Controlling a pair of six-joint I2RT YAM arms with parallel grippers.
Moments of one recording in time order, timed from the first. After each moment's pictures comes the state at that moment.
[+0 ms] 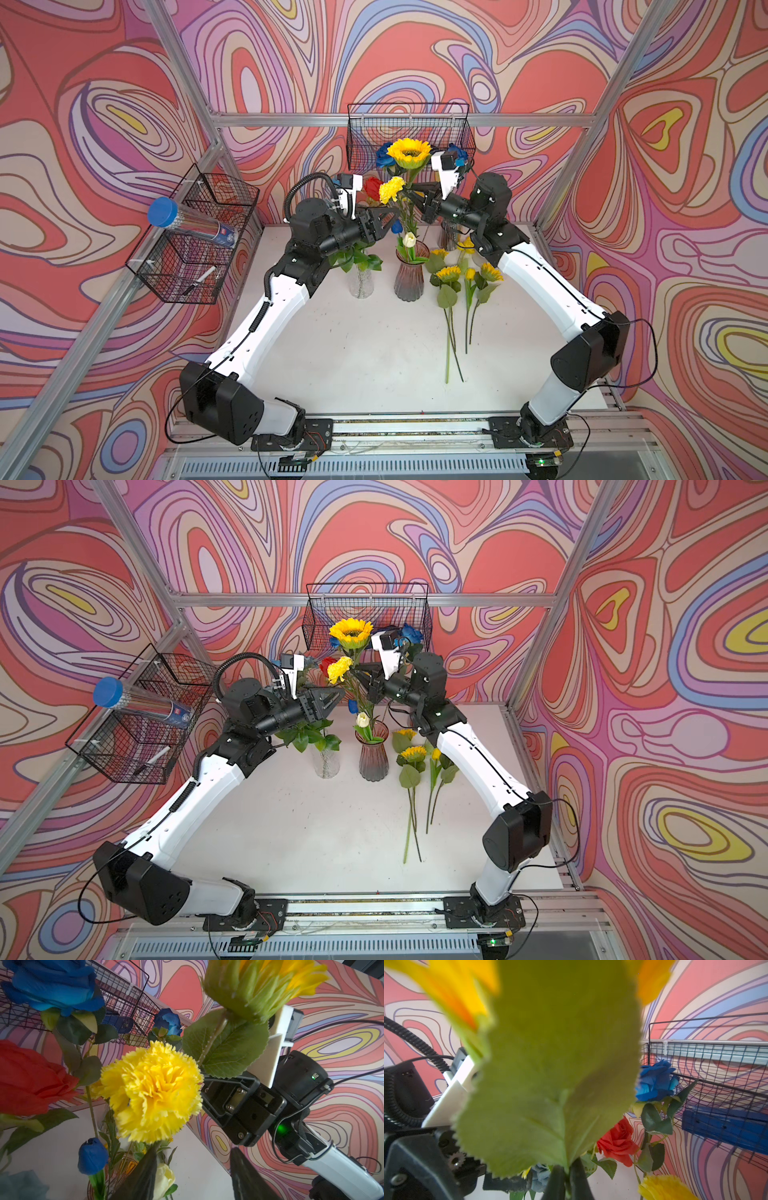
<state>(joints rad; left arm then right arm) -0.37 1.41 1.39 0.05 0.62 -0.60 0.45 1.71 1.75 0.08 -0.59 0.18</state>
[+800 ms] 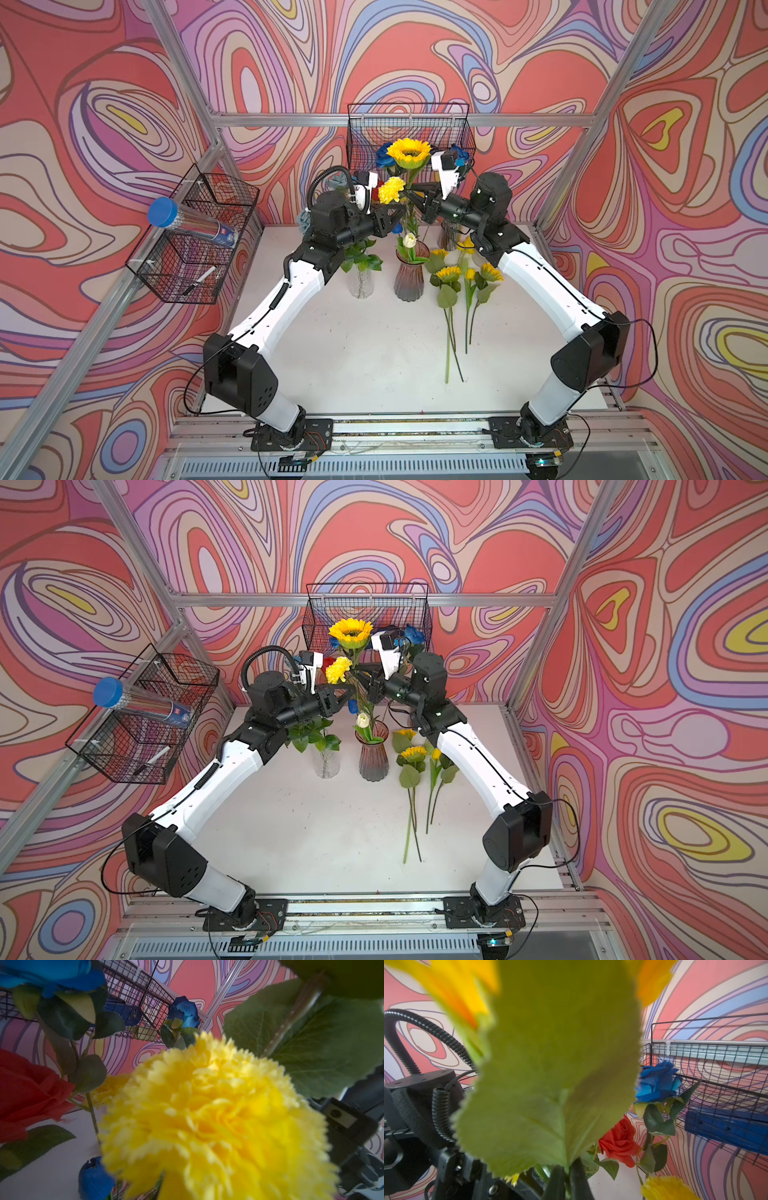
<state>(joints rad) -0.40 1.56 1.50 0.04 0.58 -0.56 0.45 1.71 1.75 0.08 -0.60 0.18</state>
